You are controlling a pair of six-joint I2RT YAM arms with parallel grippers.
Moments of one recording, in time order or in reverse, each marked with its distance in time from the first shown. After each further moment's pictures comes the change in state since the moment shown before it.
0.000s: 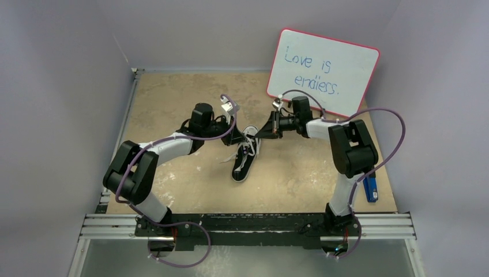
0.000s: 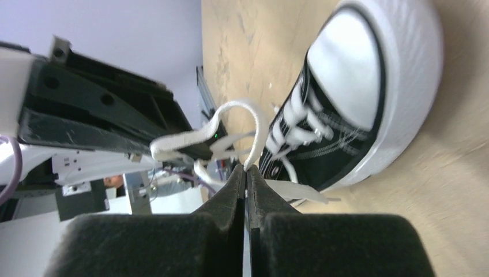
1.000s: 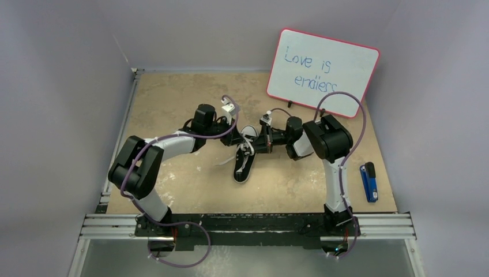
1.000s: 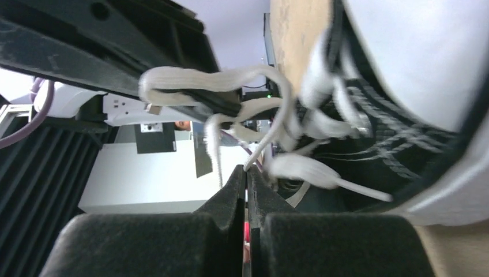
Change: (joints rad) left arm 0.004 0.064 0.019 -0.043 -0.072 0.003; right arm 0.084 0.330 -0.172 1.111 -0.194 0.716
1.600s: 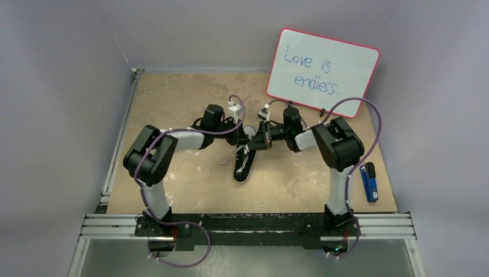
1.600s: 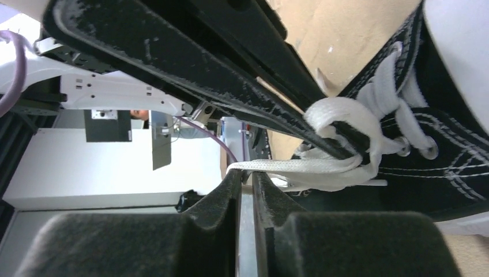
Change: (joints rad) left arm -0.030 0.172 0.082 0.041 -0.008 -0.092; right arm 0.014 -0.194 0.043 -0.443 0.008 -0.402
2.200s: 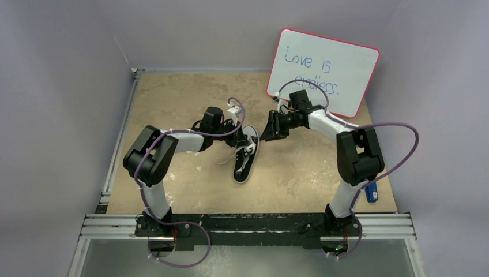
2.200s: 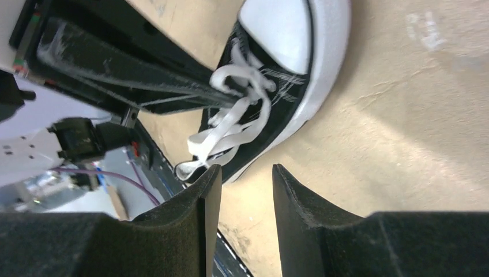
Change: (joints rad) left arm -0.001 -0.001 -0.035 0.032 -0.026 0.002; right arm -0.092 -0.214 0.304 -1.235 0.453 -0.772
